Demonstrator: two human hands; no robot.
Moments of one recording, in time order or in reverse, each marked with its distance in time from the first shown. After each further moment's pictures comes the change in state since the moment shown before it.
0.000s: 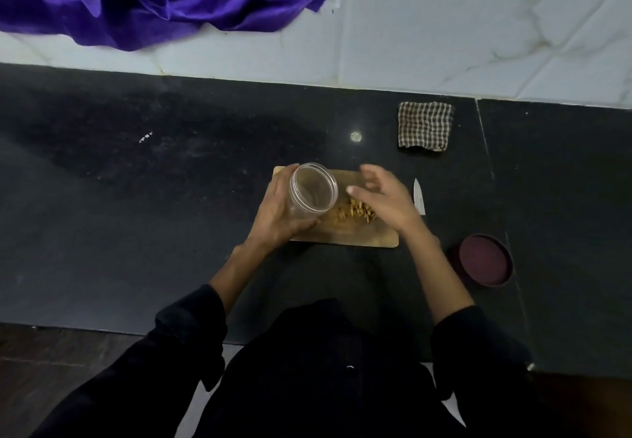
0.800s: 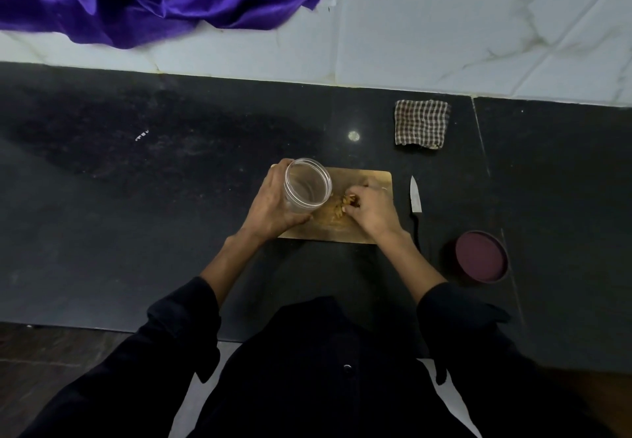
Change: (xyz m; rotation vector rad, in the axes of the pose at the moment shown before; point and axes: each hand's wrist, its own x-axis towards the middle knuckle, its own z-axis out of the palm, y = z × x) left_hand 0.009 0.010 -0.012 0.029 -0.041 0.026; right_hand 0.025 0.037 0.032 -0.619 0.071 -0.095
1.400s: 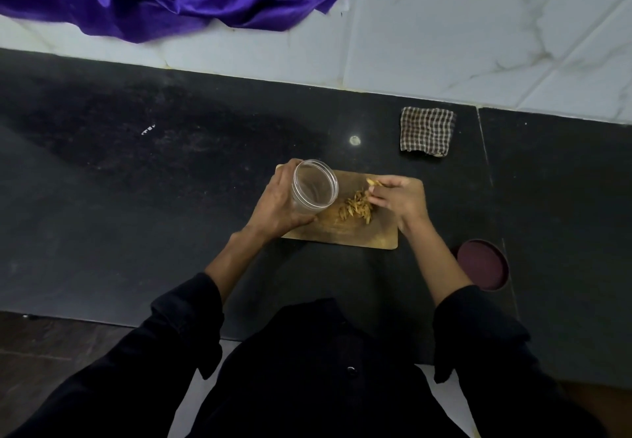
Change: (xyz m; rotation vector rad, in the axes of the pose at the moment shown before) left_hand 0.002 -0.005 0.002 0.044 -0.012 -0.001; right_hand -0.004 0.000 -0.043 1.087 0.077 0.413
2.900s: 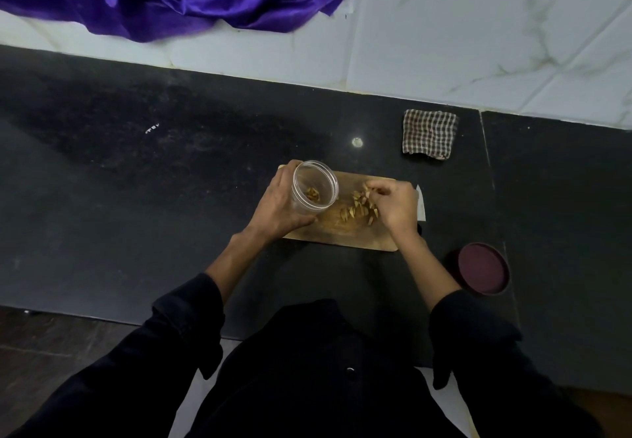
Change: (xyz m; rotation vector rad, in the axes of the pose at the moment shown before) left_hand -0.003 0.004 -0.003 -0.022 0.005 -0.007; right_hand 0.008 0.022 0.010 -0.462 0.130 -0.368
